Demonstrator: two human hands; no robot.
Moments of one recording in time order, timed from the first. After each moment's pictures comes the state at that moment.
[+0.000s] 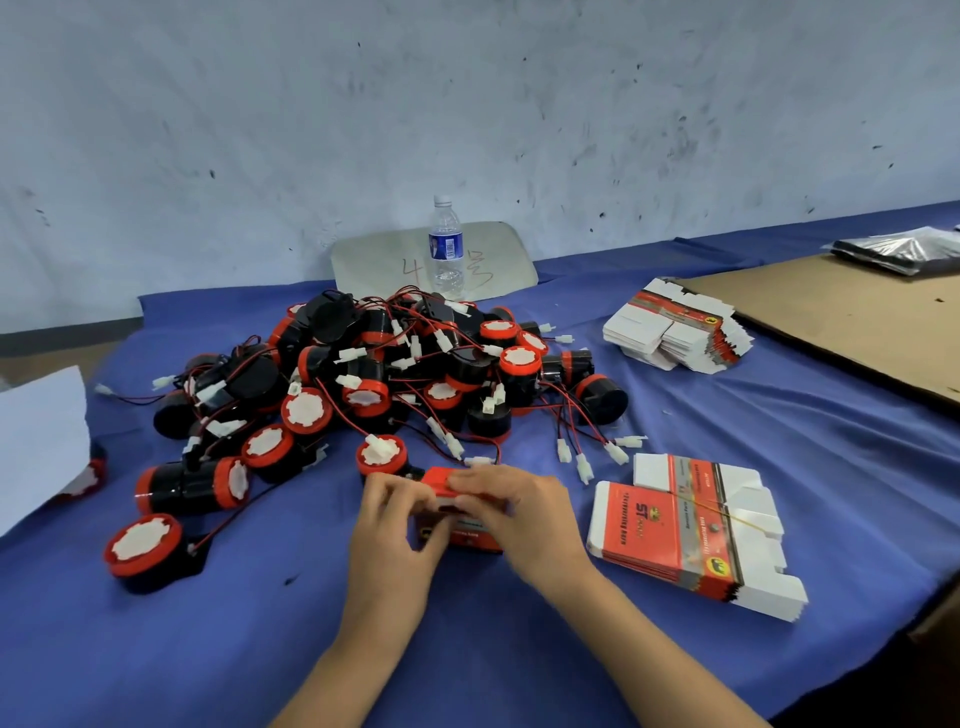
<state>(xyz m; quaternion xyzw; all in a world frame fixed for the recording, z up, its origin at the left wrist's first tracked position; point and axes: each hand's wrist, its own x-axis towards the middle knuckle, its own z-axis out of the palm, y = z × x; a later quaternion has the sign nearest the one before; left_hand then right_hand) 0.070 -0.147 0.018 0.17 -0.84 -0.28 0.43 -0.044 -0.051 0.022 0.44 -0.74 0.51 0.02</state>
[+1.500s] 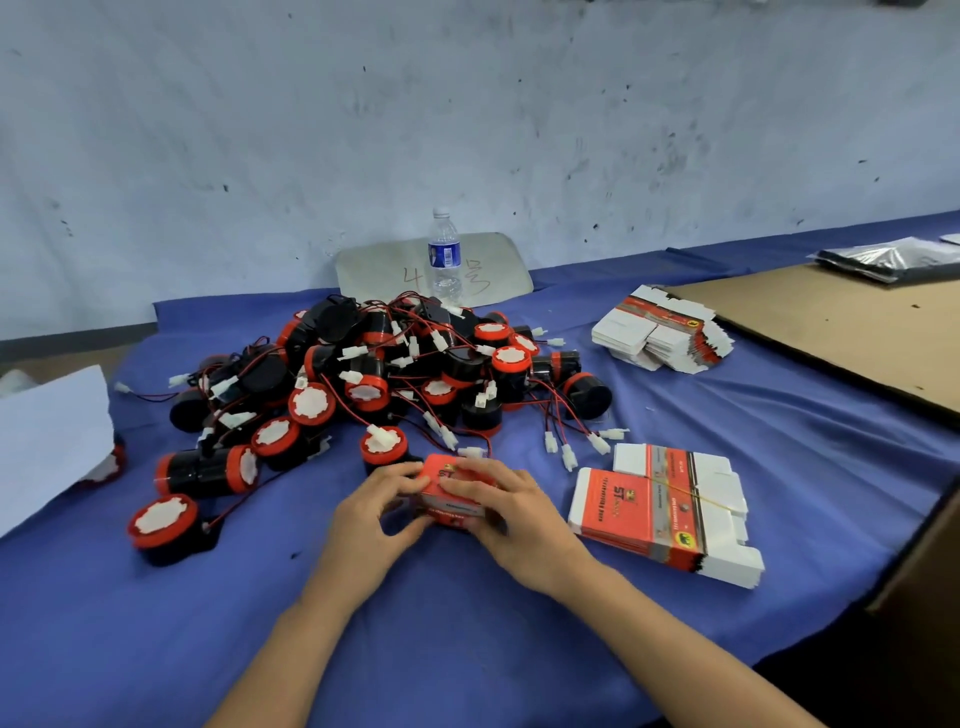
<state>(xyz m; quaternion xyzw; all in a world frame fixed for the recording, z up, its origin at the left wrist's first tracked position) 0.086 -0.179 0.008 0.12 -0.87 -0.35 0.31 -0.042 -0.022 0.017 0.57 -0.75 0.34 0.01</state>
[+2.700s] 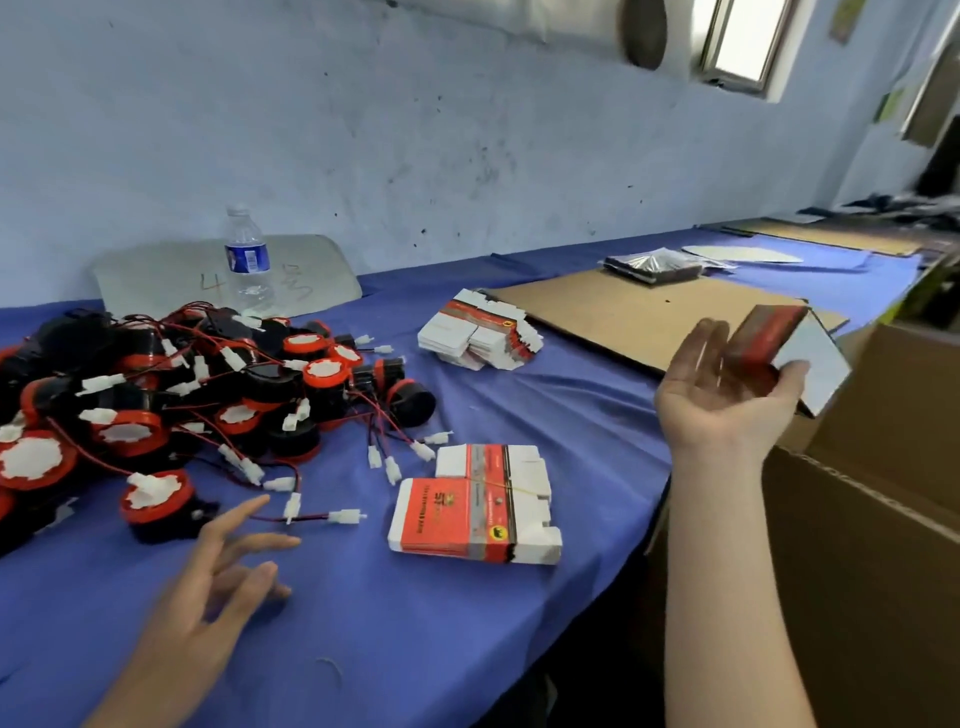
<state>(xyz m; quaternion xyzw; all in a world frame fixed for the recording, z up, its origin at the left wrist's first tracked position) 0.069 -0.136 0.005 0.05 -0.81 -0.52 0.27 -0.132 0.190 0.154 -0.04 0.02 1.00 0.08</state>
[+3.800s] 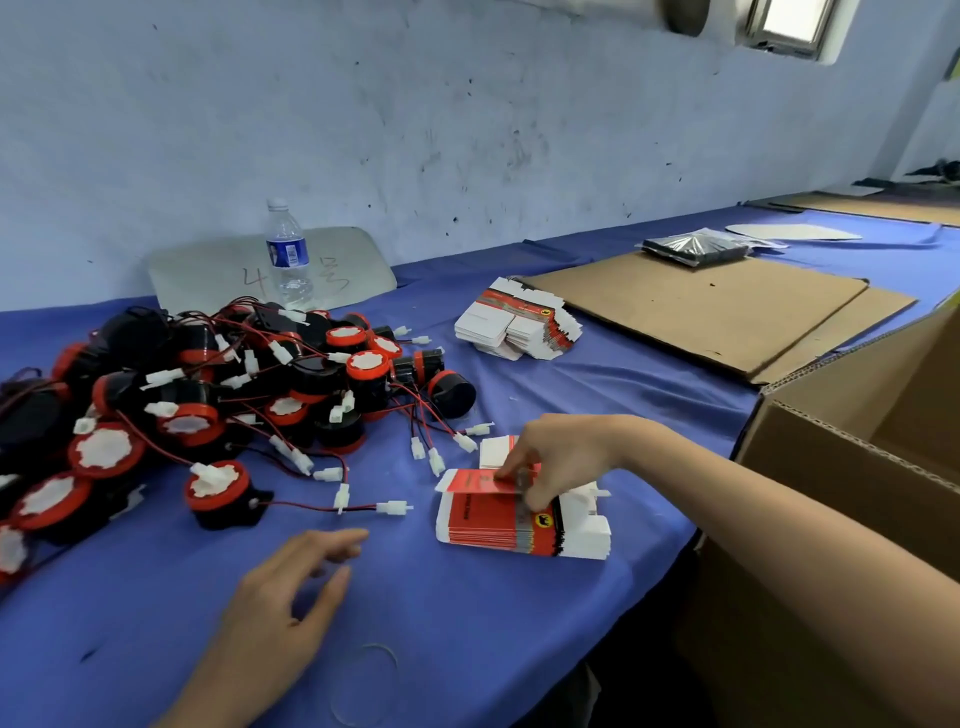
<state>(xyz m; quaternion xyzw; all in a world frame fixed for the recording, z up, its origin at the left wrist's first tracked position) 0.075 -0.126 0.019 0.02 -0.90 -0.32 0.28 -0.143 0.088 0.116 -0.45 0.86 -0.01 0.24</state>
